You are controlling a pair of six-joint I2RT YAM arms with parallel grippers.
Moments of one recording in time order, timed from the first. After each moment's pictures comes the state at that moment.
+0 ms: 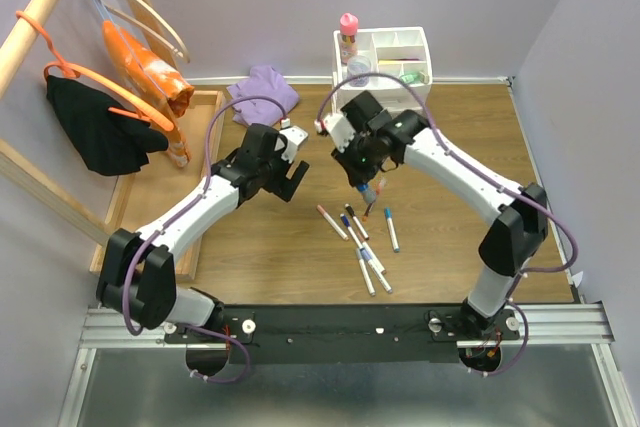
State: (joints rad) left arm -0.46 1.36 0.97 -0.38 0.03 0.17; right arm 0.73 1.78 1.61 -0.97 -0.09 -0.27
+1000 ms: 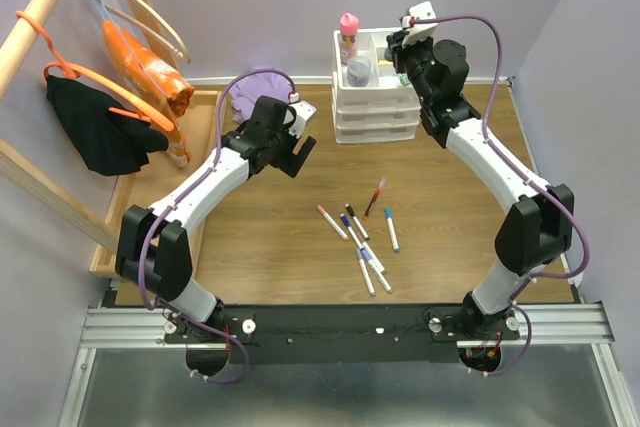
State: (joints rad) left arm -0.45 1.54 1.26 -0.49 -0.01 0.20; right arm 0.39 1.68 1.54 0.31 0.07 -0.27
